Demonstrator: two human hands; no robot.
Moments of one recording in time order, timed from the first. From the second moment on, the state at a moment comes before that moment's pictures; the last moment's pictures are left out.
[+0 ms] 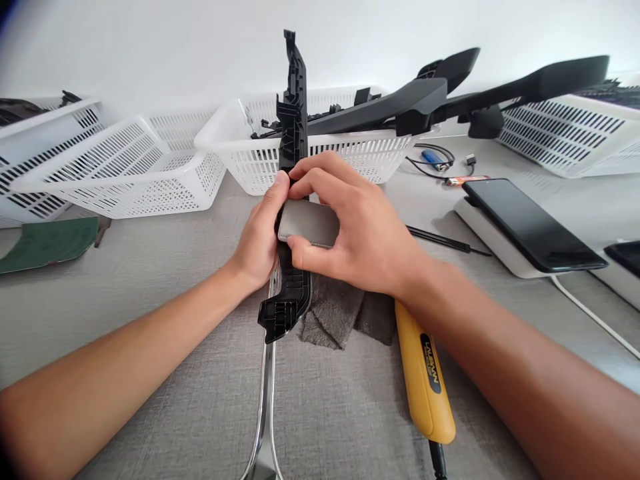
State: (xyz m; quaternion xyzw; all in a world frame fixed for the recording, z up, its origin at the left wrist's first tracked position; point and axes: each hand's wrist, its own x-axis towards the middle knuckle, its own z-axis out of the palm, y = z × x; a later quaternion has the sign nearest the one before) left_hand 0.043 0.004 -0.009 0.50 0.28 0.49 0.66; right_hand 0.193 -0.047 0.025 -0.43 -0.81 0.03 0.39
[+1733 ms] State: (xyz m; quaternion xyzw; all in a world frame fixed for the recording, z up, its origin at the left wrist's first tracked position) left_hand 0.038 0.007 -0.014 0.56 0.28 0.46 0.63; right_hand 0.200 -0.037 0.013 -0.48 -0.77 0.03 0.41
